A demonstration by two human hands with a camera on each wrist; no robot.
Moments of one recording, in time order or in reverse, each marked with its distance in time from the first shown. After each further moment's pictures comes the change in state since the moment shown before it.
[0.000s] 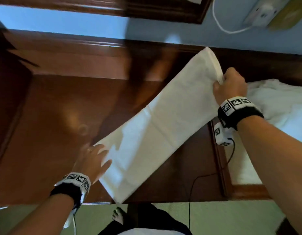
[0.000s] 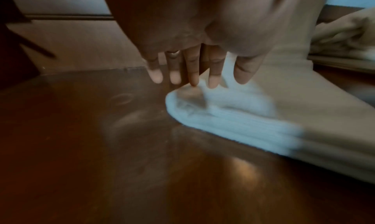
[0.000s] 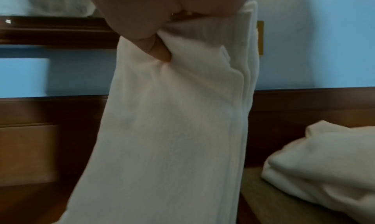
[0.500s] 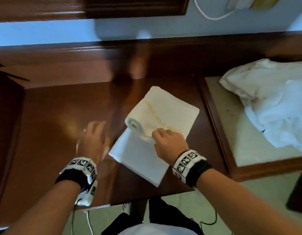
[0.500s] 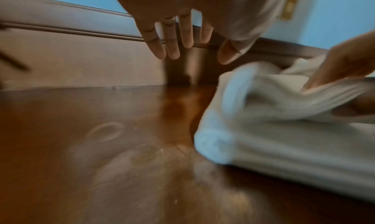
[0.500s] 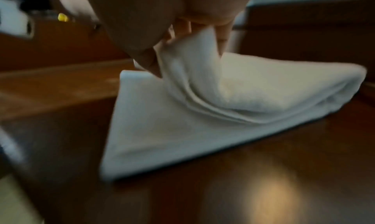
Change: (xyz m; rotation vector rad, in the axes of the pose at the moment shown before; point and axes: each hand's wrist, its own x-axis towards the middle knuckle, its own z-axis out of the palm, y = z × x) left_hand 0.035 0.009 -0.070 -0.241 0.479 -0.003; right_hand -0.216 -0.058 0.081 -0.027 -0.177 -0.693
